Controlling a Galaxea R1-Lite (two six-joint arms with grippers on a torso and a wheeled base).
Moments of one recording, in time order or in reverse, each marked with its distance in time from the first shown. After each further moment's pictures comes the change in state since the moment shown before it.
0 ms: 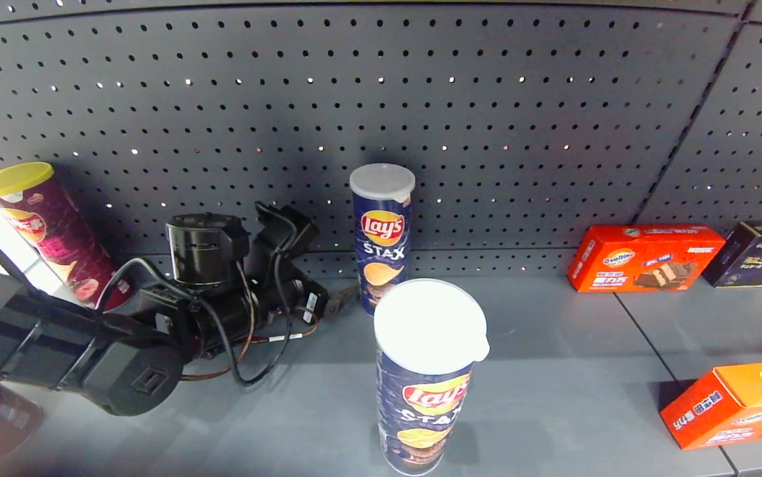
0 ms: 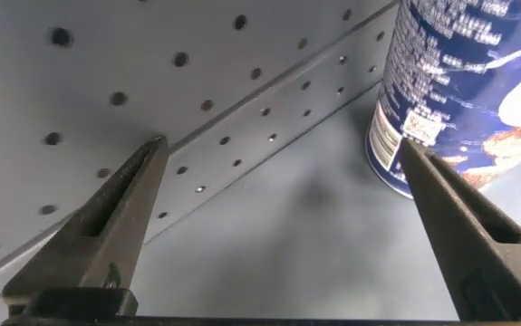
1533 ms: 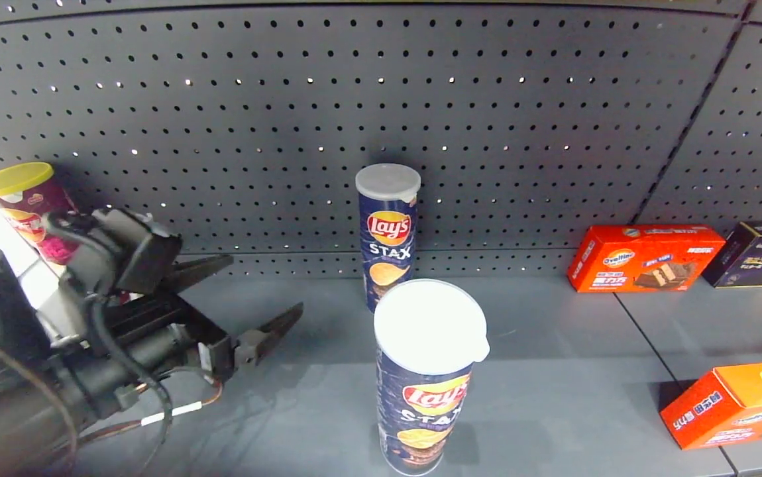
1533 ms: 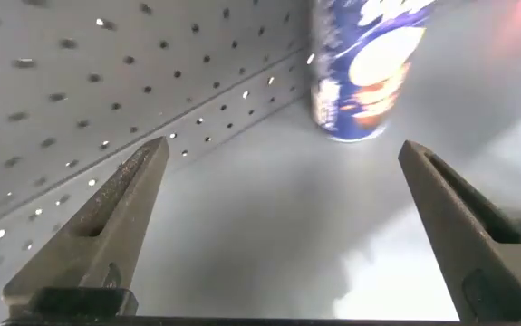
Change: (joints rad) left arm -0.052 -0.525 0.394 -0.024 0.017 -0.100; right arm 0.000 0.000 0.000 0.000 0.000 0.000
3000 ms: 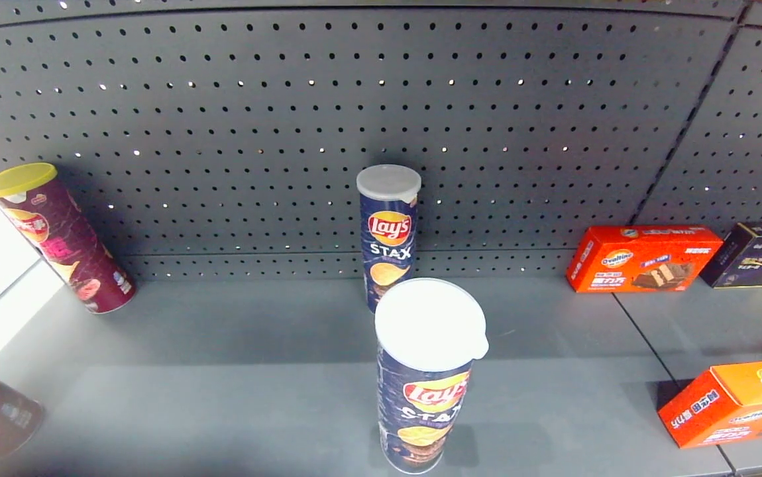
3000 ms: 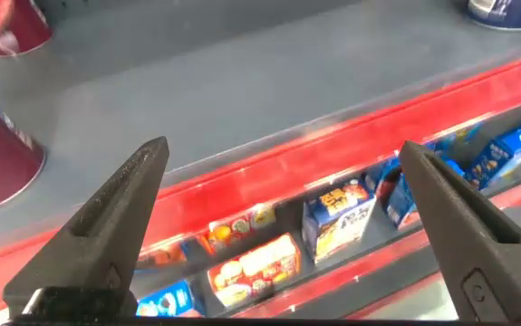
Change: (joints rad) left arm 0.163 -1.289 0.427 0.851 0.014 -0.055; right arm 0.000 0.000 0.000 0.000 0.000 0.000
